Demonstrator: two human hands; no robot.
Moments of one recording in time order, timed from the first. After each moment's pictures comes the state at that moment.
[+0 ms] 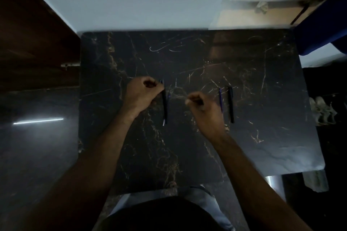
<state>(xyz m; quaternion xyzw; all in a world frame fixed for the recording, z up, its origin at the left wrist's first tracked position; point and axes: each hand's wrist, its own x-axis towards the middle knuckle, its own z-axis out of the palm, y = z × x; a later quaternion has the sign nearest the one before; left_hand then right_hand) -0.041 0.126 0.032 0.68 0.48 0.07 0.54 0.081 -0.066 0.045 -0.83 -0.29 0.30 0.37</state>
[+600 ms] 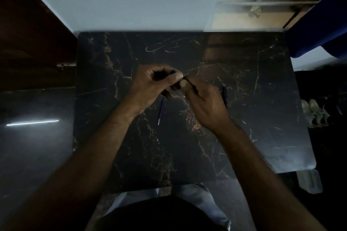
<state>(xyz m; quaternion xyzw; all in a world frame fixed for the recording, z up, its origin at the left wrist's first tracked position) -0.022 0.103 0.095 0.65 0.25 0.17 0.70 0.099 -0.049 0.114 -0.76 -0.45 0.25 0.39</state>
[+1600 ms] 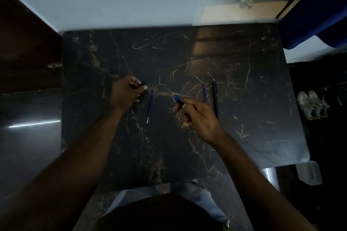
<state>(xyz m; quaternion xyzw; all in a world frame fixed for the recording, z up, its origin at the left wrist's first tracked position) -0.035 0.139 -0.060 0.71 0.49 0.10 0.50 0.108 -0.110 0.069 -0.72 -0.33 0.41 0.46</state>
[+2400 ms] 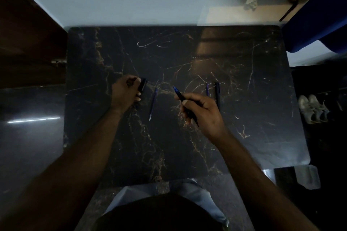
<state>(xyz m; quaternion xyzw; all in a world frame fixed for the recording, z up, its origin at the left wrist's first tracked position) -0.053 0.135 -0.068 0.65 0.51 0.17 0.54 0.101 -0.103 0.080 -0.67 -0.19 0.48 0.54</state>
